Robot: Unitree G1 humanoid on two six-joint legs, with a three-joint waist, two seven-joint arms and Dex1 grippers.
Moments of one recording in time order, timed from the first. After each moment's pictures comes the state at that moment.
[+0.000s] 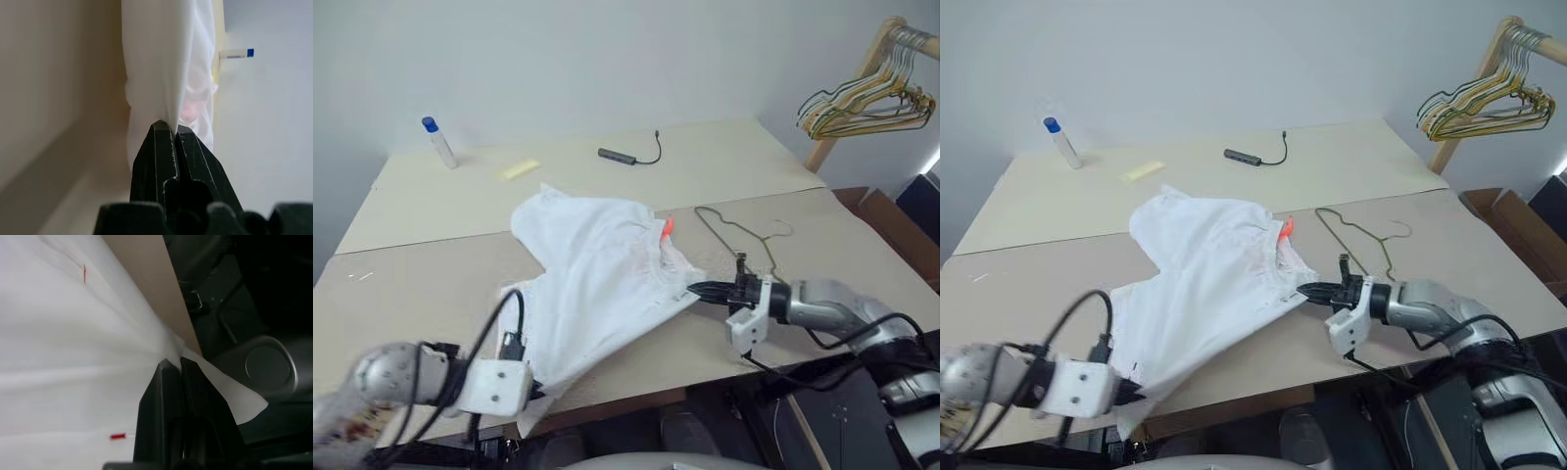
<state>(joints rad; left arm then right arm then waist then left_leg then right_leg) 0.41 1.07 -0.06 -0.58 -0.05 0.08 -1.11 -0.34 -0.84 0.30 0.33 -0.59 -1.07 0.38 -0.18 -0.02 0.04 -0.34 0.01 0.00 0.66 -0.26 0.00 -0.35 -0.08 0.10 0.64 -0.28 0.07</state>
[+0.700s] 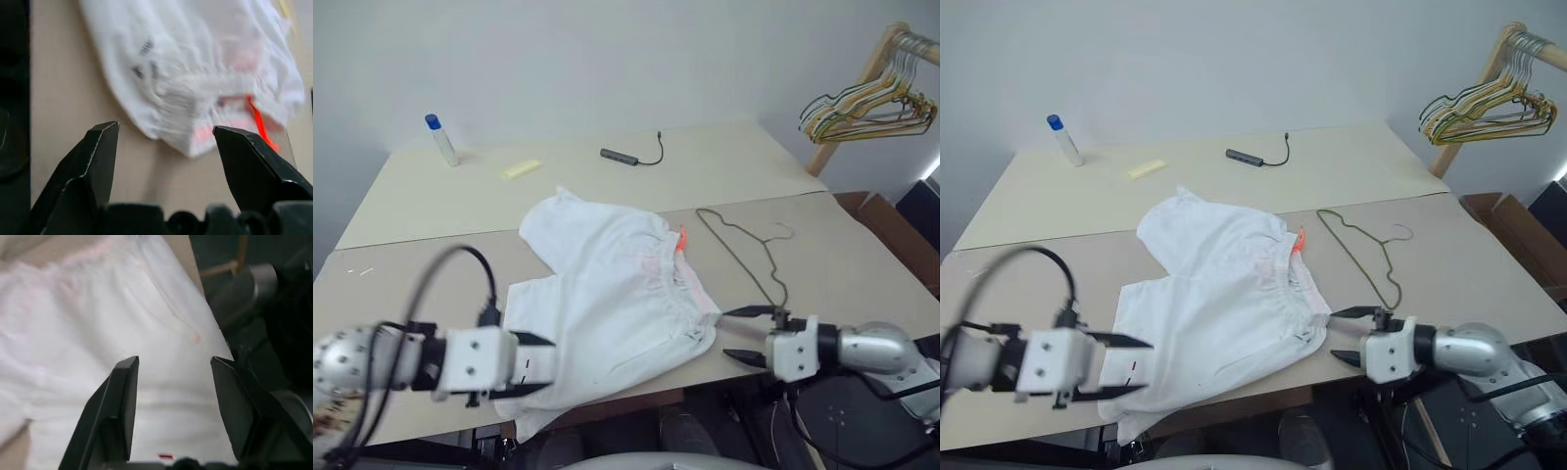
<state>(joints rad) 0.31 1.06 0.42 -0.76 -0.56 0.34 -1.19 0.09 -1.09 0.15 -0.08 0.23 -0.44 0.81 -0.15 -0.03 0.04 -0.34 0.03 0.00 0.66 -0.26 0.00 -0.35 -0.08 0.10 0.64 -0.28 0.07</state>
